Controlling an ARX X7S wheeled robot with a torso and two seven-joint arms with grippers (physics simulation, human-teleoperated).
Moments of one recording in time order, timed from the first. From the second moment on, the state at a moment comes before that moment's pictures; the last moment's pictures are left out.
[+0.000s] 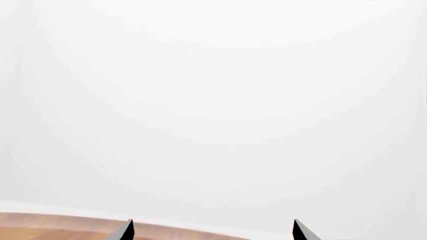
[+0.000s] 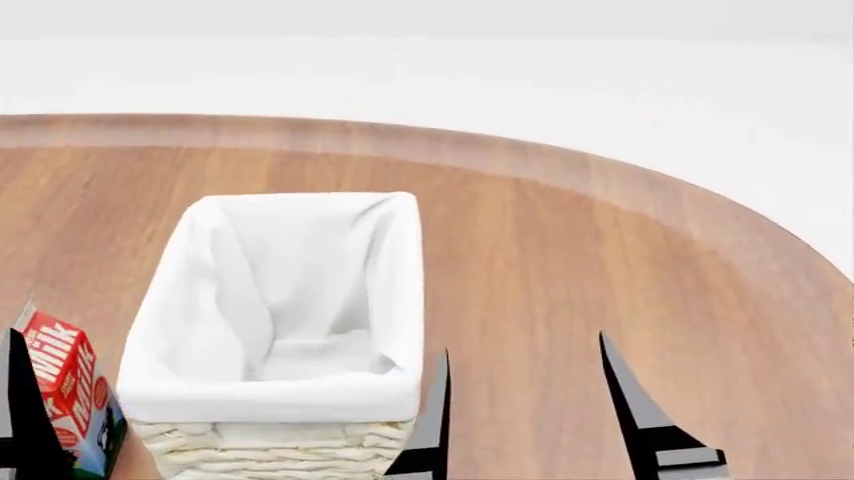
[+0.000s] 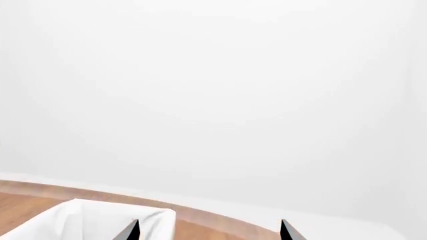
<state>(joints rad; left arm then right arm) 0.11 -0.29 0.03 0.84 -0.33 -0.27 -0.34 0.05 0.24 -0.29 -0.83 0.07 0.53 0.29</state>
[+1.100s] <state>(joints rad) 0.11 -0.33 0.04 0.85 -0.40 -0.27 -0.37 0.05 0.27 -0.31 -0.84 0.08 0.52 0.32</state>
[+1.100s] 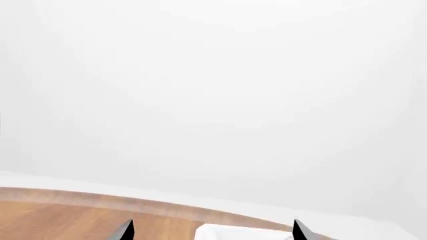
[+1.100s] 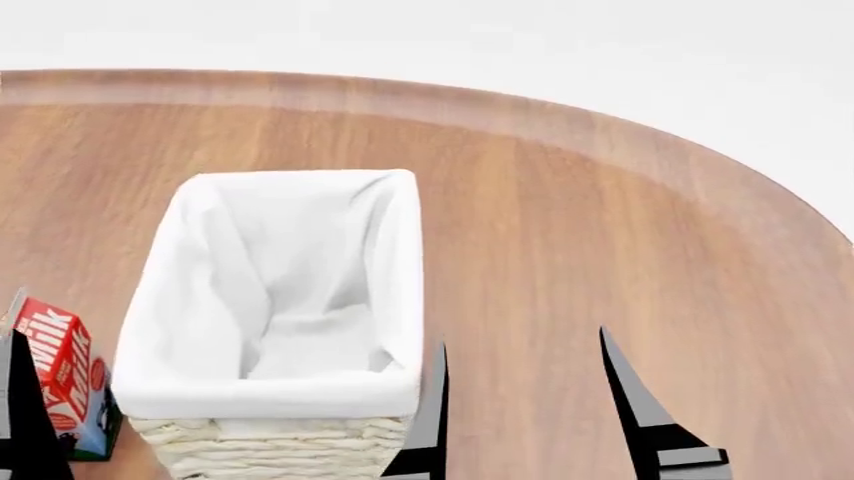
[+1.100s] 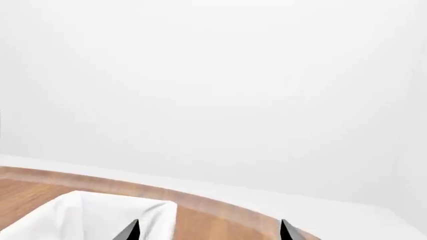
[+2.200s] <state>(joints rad) 0.23 -0.45 0.00 0.95 -0.52 -0.22 -0.31 0.06 0.29 -0.33 -0.85 0.10 0.53 0.35</state>
